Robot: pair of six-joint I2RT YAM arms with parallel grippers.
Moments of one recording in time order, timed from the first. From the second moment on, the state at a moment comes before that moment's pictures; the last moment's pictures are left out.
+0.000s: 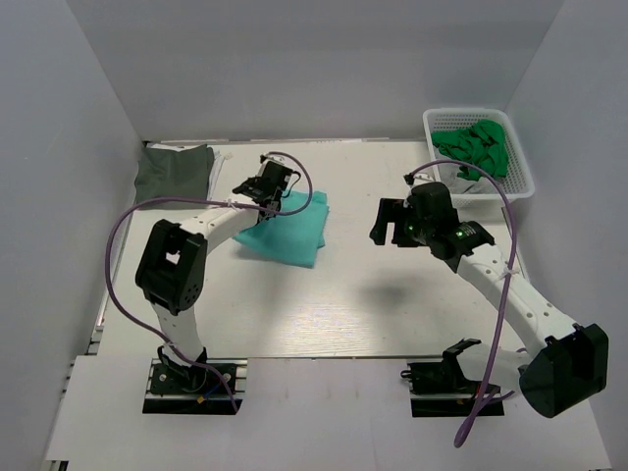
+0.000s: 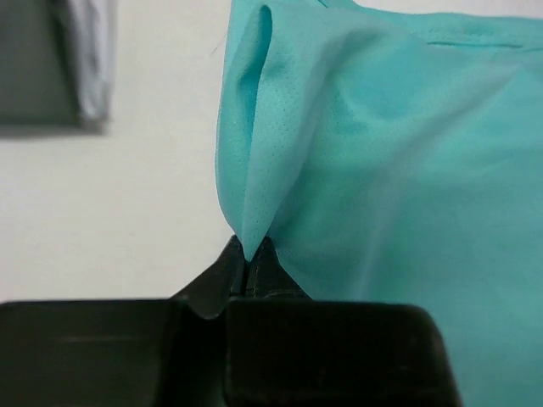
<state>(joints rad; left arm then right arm) -0.50 1.86 1.33 -0.42 -0.55 -0.20 0.46 1.16 0.98 -0.54 -0.03 0.38</state>
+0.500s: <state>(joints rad) -0.34 1.84 1.40 -0.21 -0.69 0.19 0.46 1.21 1.07 -0.59 0.01 0.37</state>
